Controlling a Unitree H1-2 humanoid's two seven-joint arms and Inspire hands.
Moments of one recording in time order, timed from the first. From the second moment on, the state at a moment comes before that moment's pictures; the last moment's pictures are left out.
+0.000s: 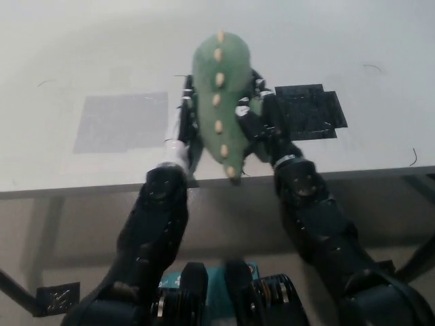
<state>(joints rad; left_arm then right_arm) -0.84 -0.05 0.09 0.98 -0.08 -0.19 0.14 -0.91 0.10 0.07 1.09 0.01 -0.32 -0.10</state>
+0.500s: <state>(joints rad) -0.68 0.00 0.13 0.73 -0.13 -0.17 0.11 -0.92 0.17 0.16 1.10 -0.04 -0.32 -0.12</state>
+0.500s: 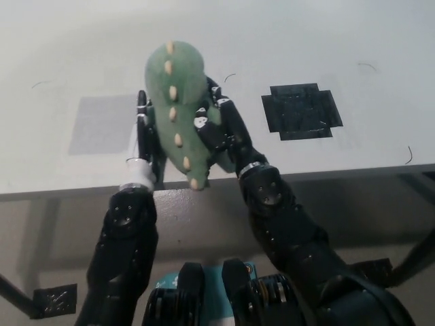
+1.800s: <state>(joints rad) -0.63 0.07 0.22 0.66 -0.27 -0.12 0.06 -1.09 0.26 0.19 1.30 -0.06 -0.32 -0.12</state>
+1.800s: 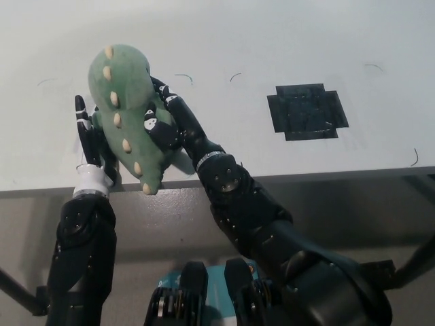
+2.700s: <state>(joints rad) -0.63 0.07 0.22 0.65 -0.24 -0.10 0.08 -1.06 0.22 0.13 1.23 -0.04 -0.32 -0.09</state>
